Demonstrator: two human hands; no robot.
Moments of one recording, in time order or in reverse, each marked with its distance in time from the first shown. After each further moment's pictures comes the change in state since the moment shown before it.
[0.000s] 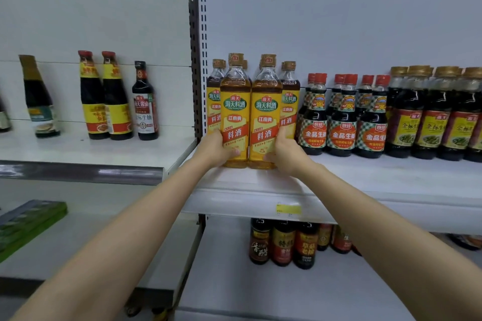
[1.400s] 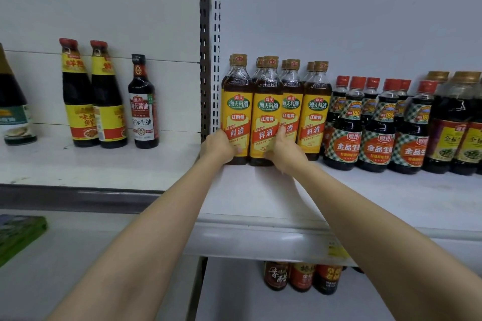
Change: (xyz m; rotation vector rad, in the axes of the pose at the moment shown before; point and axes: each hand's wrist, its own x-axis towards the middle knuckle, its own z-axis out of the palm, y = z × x) left_hand 0.102 -0.051 -0.005 0.033 0.056 -0.168; right_hand 0.094 -0.036 0.046 -0.138 0.062 0.125
